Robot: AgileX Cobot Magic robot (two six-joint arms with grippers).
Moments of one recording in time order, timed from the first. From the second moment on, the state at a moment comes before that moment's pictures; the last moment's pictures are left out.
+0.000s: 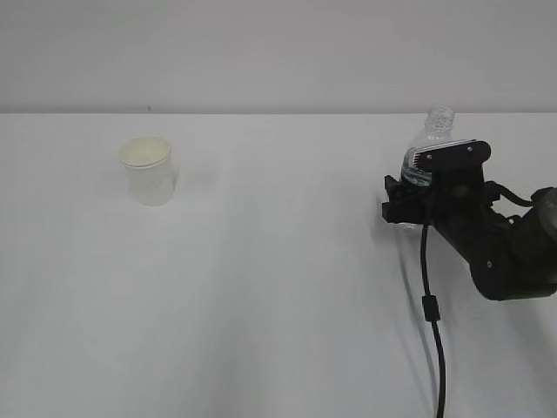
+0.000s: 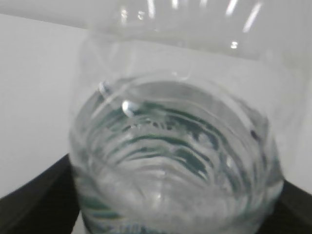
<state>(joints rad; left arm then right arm) 0.04 0.14 -0.53 -0.21 0.78 0.02 0.23 2.20 -0.87 0.16 -0.97 -0.20</state>
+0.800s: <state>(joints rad) 0.04 0.14 -0.53 -0.21 0.82 0.02 0.23 2.24 -0.91 0.20 -0.95 -0.22</state>
